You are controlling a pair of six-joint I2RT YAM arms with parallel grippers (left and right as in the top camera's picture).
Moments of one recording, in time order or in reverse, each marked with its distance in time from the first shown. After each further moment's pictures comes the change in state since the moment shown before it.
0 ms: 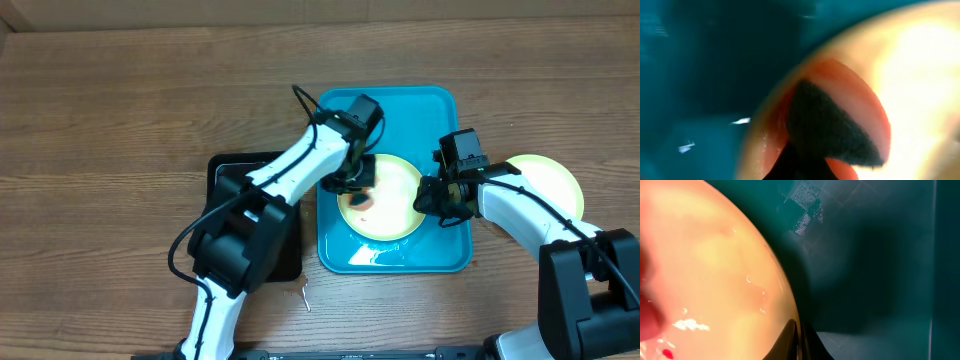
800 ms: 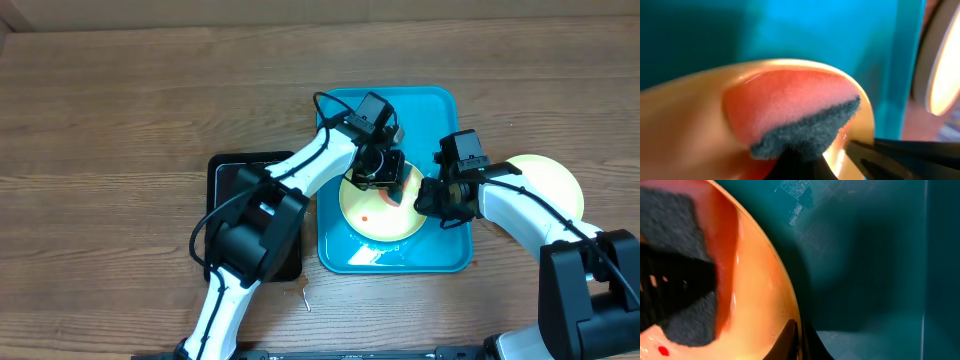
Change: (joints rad) left arm -0.034 0.109 0.022 0.297 0.428 0.054; right arm 0.000 -0.002 0.001 -0.020 0.006 0.001
